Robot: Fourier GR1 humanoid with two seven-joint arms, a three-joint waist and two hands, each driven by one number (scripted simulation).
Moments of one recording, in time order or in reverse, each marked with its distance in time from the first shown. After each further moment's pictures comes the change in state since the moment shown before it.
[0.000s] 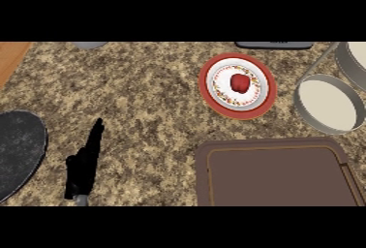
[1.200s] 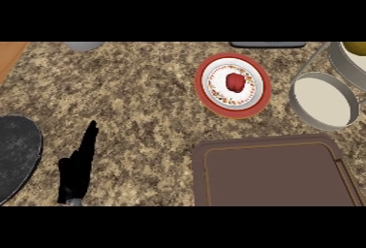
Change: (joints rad) left arm 0.032 0.004 0.028 -0.034 -0.004 -0.011 0.021; right arm -0.119 0.127 -0.357 0.270 -0.250 -0.243 -0.159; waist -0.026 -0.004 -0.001
